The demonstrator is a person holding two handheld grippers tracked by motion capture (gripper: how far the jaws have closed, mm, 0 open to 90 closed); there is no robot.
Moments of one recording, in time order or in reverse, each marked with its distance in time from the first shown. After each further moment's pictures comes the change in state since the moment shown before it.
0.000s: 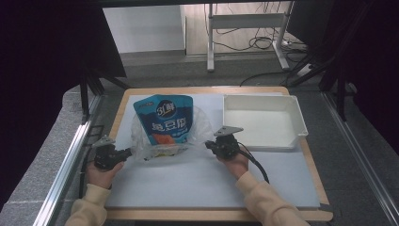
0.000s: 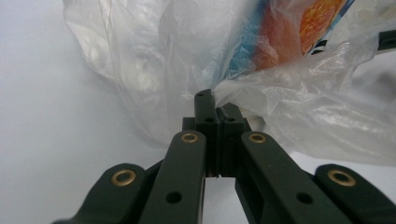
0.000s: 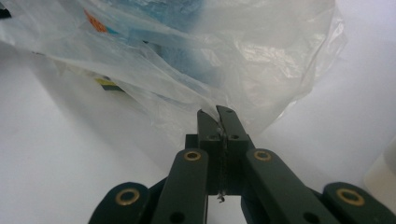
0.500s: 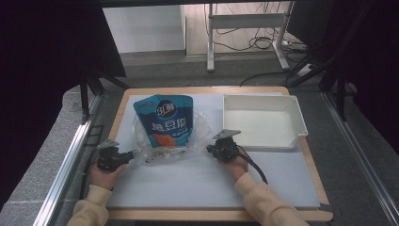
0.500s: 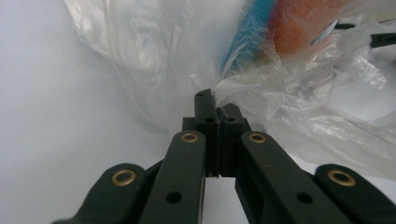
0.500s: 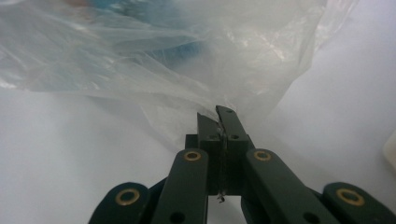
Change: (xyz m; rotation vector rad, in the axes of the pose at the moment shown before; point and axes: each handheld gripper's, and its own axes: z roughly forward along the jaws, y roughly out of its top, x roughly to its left) left arm 0.001 -0.009 0.011 0.060 0.015 0.010; right arm -0.004 -0.016 0.013 0.069 -0.012 0.014
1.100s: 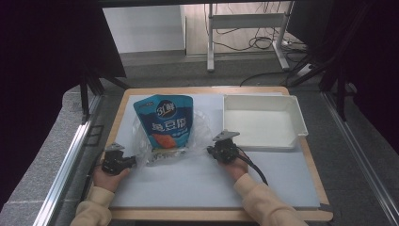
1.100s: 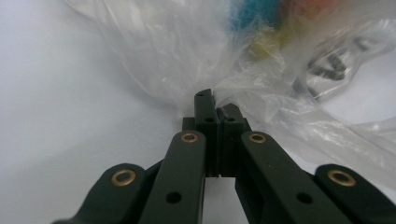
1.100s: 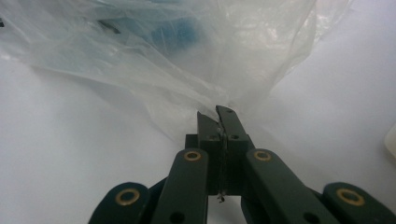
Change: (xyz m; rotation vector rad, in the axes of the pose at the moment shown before) left arm 0.001 -0.013 0.016 0.061 0.009 0.007; right arm 0.003 -0.003 0.001 0.013 -0.025 -0.022
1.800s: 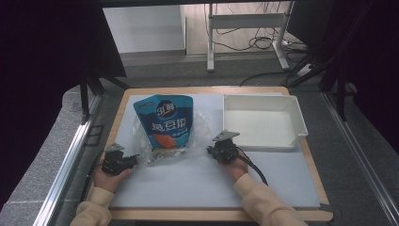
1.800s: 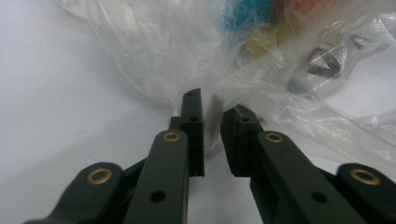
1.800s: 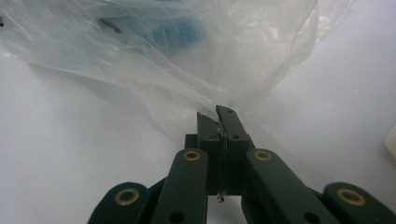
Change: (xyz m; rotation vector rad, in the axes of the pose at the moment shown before) left arm 0.002 0.000 -0.002 -0.010 -0.022 0.004; right arm 0.000 0.000 0.000 0.000 -0.001 -0.005
